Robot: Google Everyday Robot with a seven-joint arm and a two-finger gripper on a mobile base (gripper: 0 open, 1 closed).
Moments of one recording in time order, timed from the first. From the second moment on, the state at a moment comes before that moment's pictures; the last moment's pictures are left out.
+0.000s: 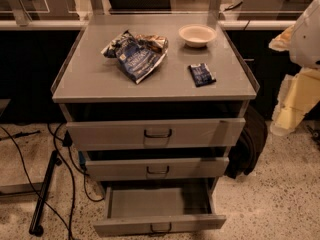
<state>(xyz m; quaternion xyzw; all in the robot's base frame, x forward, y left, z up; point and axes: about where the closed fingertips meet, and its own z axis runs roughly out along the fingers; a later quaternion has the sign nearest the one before) 0.438 -0.216 0.978 -0.60 0.78 -0.04 0.16</state>
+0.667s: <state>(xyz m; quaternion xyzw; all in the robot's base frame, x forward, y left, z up) 0.438 -0.216 0.978 -0.60 0.78 -0.04 0.16</state>
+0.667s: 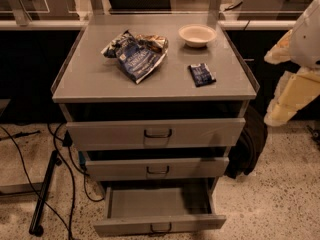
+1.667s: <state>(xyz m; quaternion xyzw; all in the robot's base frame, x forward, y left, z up) 0.431 -0.216 0.944 -0.58 0.79 -0.02 0.19</state>
